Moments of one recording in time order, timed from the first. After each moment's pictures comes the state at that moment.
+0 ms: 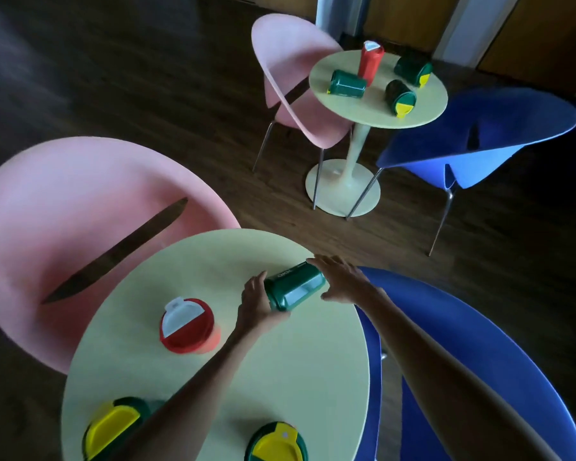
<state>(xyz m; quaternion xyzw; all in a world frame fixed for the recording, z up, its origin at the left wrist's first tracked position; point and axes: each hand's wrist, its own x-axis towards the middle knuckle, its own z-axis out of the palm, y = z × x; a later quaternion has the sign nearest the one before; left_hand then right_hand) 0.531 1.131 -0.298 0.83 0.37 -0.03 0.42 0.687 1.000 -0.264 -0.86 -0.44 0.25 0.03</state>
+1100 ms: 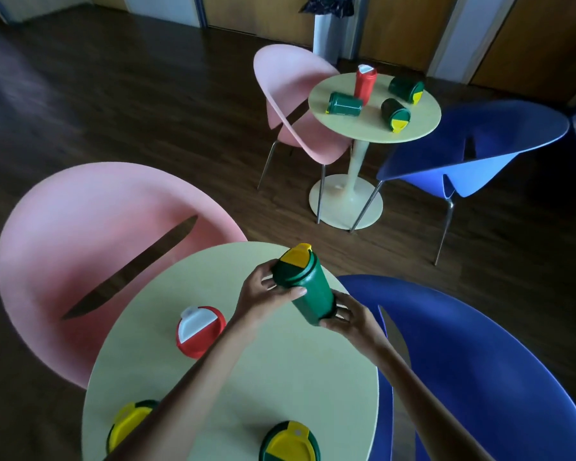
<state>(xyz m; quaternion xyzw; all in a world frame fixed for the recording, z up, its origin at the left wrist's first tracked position) 0.525 1.141 -0.226 0.65 0.32 0.10 0.68 0.614 0.944 -0.277 -0.74 -0.17 0.36 0.54</state>
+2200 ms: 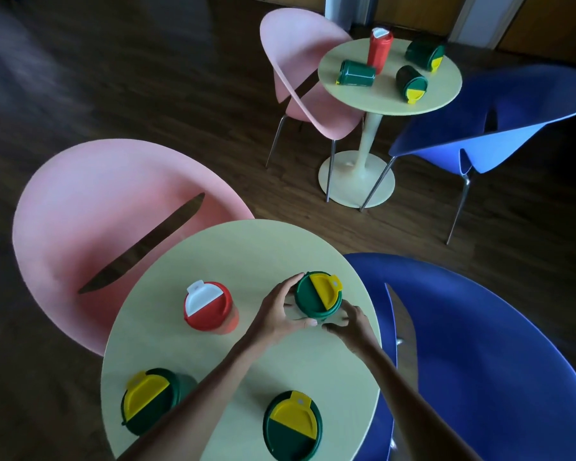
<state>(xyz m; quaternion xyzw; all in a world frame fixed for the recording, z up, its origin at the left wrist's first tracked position) 0.481 1.108 -0.280 0.82 0.19 0.03 0.54 0.584 0.936 -0.347 -0.85 -0.15 0.32 0.39</state>
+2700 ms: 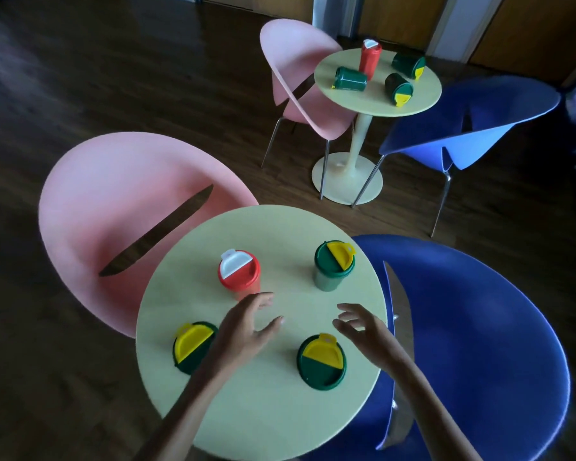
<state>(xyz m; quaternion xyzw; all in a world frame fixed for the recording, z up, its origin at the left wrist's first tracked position) 0.331 1.129 -0.224 0.87 0.19 0.08 0.44 0.466 0.906 -0.229 -0.84 -0.17 0.34 0.40</state>
